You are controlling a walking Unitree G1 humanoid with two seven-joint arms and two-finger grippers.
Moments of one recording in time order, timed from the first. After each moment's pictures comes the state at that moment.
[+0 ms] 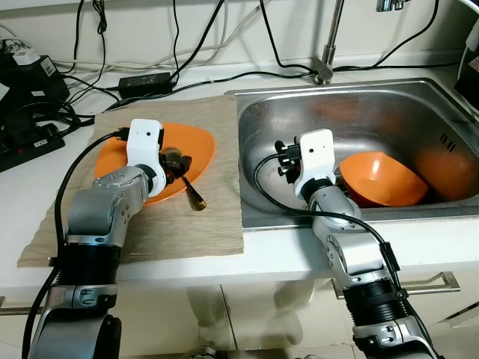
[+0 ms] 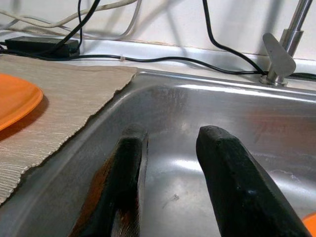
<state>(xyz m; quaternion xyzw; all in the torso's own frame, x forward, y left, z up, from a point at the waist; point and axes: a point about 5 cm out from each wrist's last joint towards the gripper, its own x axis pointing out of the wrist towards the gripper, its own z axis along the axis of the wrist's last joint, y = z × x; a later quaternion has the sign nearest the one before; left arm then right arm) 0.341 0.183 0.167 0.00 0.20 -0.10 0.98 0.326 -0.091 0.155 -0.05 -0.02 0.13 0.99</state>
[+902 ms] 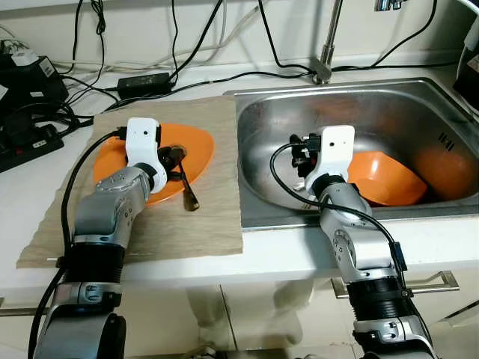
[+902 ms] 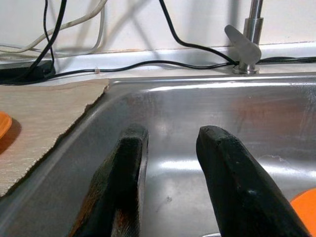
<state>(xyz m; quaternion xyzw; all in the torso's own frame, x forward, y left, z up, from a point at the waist) 0.349 0.183 0.160 -0.03 0.16 -0.09 0.98 0.330 -0.106 0.159 0.01 -0.02 0.09 1.00</state>
